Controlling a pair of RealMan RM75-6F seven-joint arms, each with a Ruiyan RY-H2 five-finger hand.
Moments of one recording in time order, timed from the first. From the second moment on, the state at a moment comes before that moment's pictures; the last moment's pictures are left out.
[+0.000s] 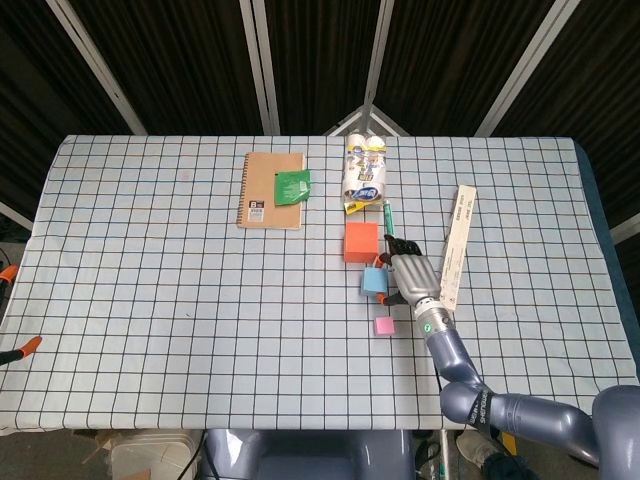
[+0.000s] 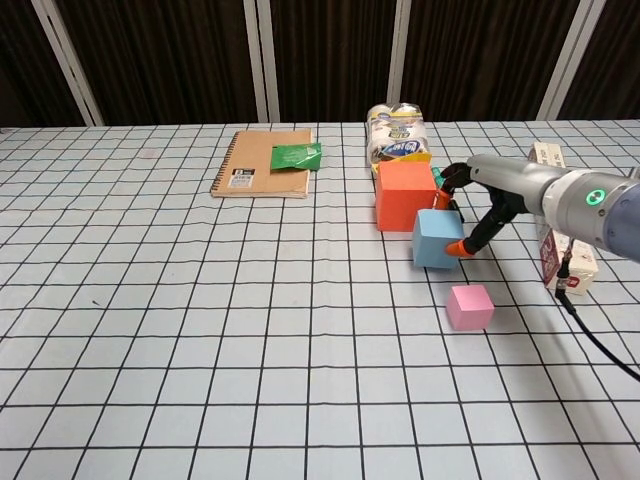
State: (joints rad) left arm -0.08 -1.09 -0.09 -1.58 1.38 1.45 0.02; right arm 0.78 -1.58 0.23 -1.47 -0.74 0.96 -0.38
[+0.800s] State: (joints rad) left arm -0.08 -1.09 -0.08 -1.58 1.39 1.46 0.02; right arm 0.87 -1.31 0.31 -1.74 -0.57 0.99 -0.58
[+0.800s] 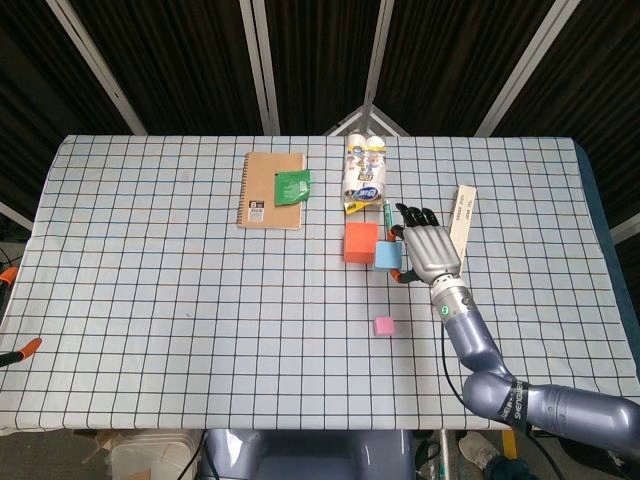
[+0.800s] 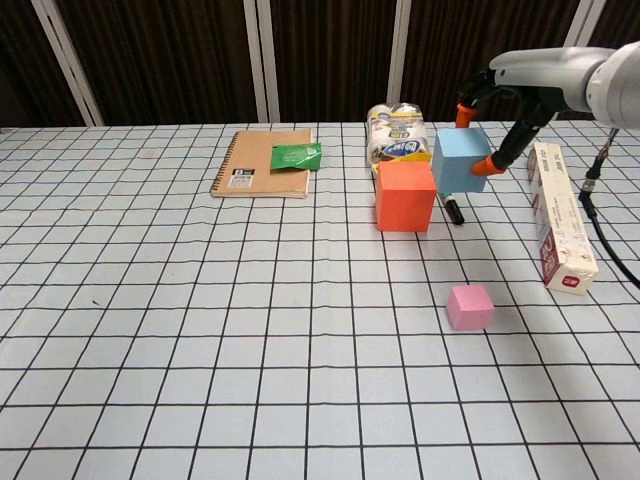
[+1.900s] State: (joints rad) left arm -0.11 -1.13 -0.11 -1.57 1.31 1.43 0.13; right arm 1.15 -1.48 0.30 -1.32 -0.41 0.70 -0.50
